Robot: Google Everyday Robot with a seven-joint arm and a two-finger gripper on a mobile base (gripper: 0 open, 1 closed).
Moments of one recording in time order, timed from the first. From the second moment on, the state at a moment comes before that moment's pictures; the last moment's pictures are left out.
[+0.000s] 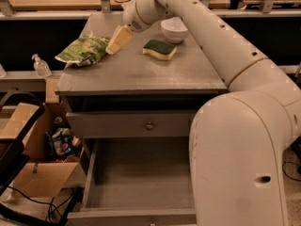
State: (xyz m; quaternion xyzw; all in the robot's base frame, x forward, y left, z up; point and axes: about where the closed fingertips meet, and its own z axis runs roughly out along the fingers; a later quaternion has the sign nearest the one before) arm 0.808 0.096 0.926 -0.60 0.64 0.11 0.46
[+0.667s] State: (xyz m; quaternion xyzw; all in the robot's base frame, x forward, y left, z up) arm 0.821 0.141 0.895 -0.62 0.64 0.13 0.43
